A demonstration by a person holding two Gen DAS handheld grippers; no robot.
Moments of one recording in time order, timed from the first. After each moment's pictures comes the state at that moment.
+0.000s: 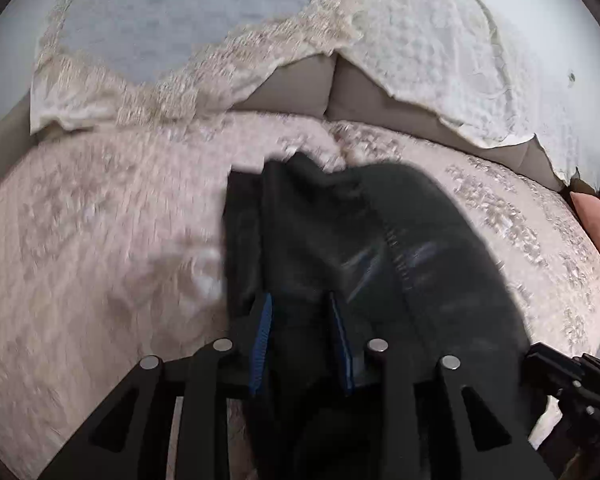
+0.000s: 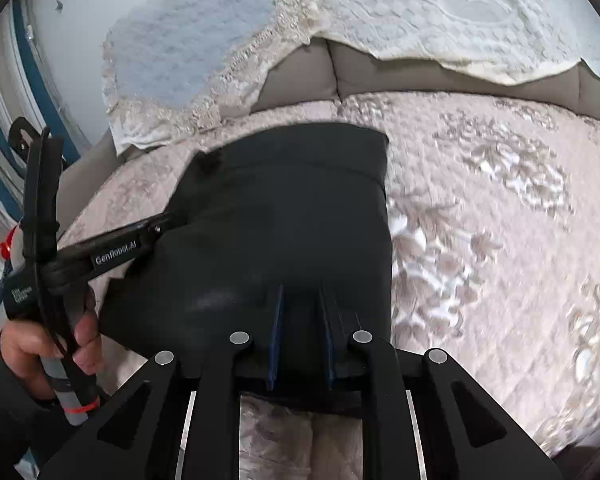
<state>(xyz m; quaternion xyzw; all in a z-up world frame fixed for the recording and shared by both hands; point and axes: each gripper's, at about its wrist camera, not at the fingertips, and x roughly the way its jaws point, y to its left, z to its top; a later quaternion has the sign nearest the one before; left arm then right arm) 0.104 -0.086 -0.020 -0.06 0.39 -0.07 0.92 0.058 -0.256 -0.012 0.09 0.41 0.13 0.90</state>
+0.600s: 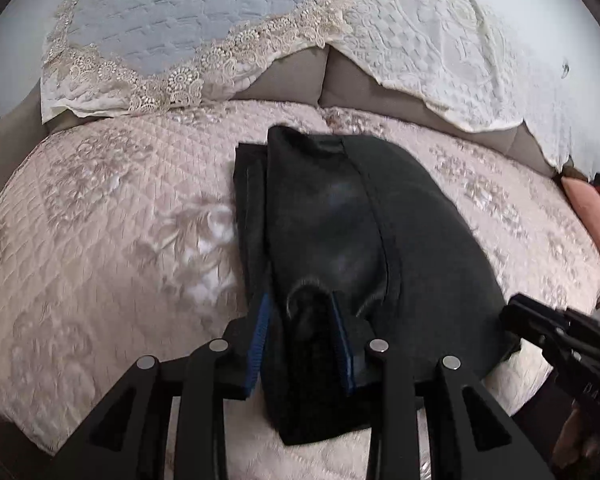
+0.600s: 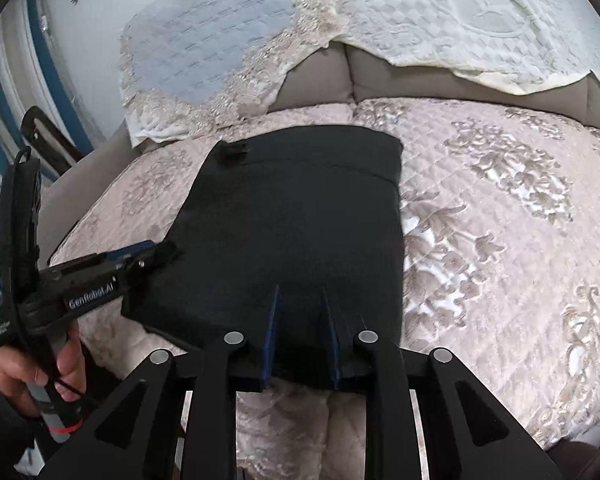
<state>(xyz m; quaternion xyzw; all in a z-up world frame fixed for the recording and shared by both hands) 0.050 -0.086 -0.001 -0.04 0.41 -0.07 0.91 0.043 -0.249 0.001 0.07 0.41 0.16 0.89</state>
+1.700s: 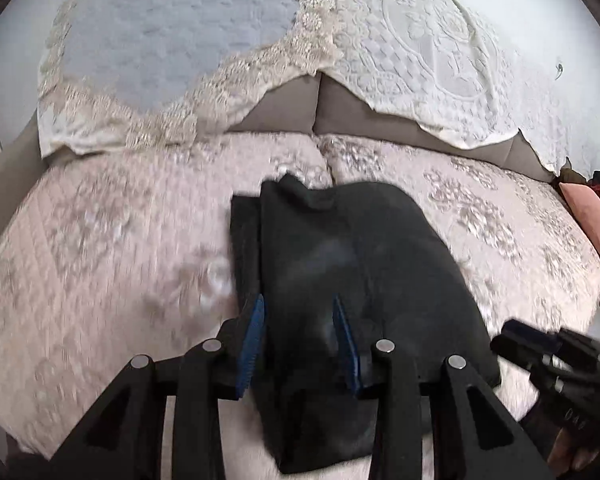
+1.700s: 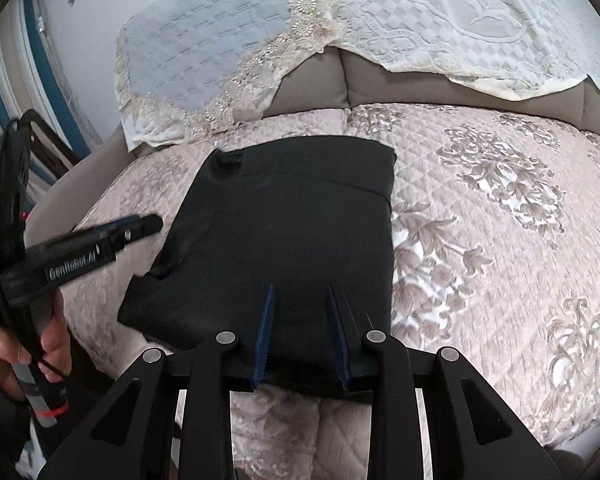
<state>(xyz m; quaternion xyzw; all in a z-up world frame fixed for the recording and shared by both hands) 0.074 -0.095 0.043 -0.02 0.38 -0.07 0.92 0.054 -0.257 0.018 0.07 0.41 0.14 0.90</state>
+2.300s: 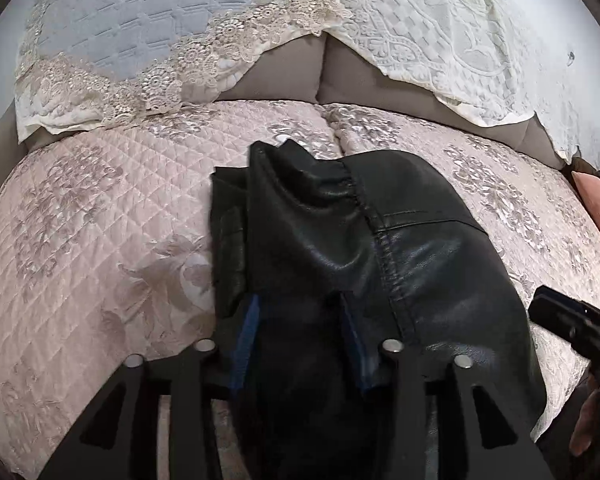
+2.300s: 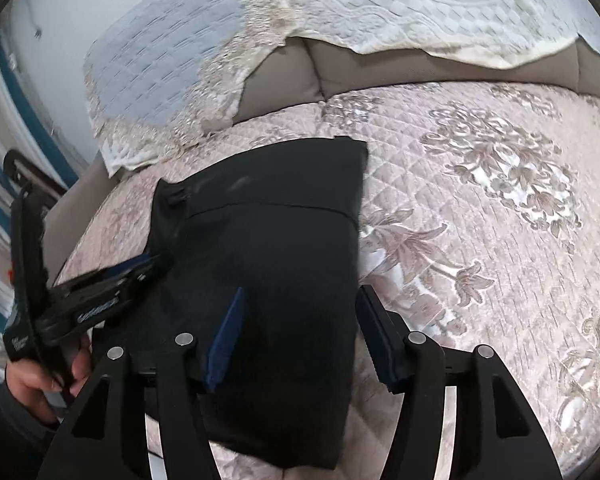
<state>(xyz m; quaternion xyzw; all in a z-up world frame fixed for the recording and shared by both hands) 0.121 -0.097 -0.006 -0.02 0.43 -0.07 0.90 0.104 -0.294 -0.004 0.13 0.43 0.13 0.89</state>
